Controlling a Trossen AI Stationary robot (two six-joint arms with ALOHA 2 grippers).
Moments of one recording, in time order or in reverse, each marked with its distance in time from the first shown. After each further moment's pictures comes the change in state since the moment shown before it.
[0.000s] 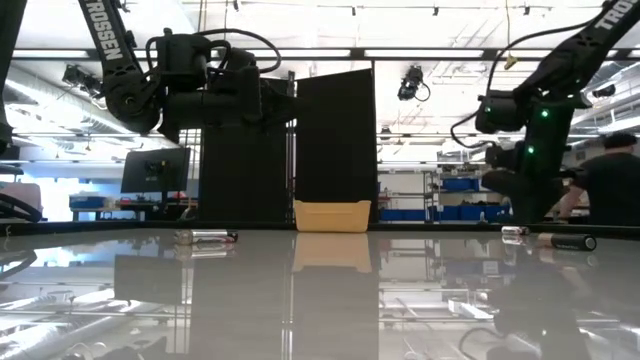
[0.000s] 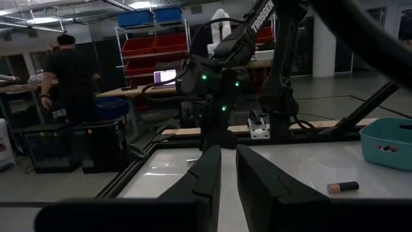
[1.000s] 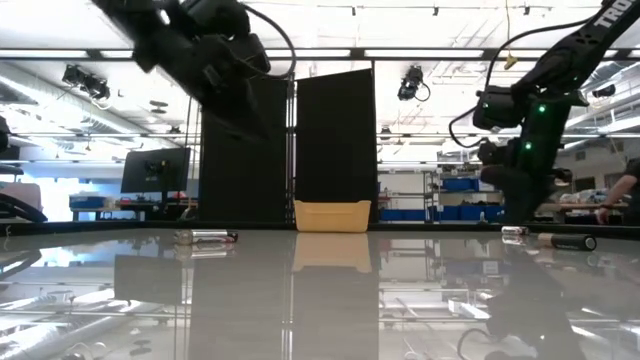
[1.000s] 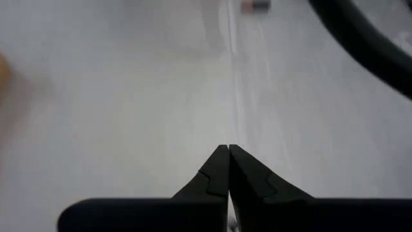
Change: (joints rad) left arm -0.191 -0.315 0.283 -1.449 -0.028 -0.036; right arm 0.006 -0.003 0.021 0.009 -0.098 -0.166
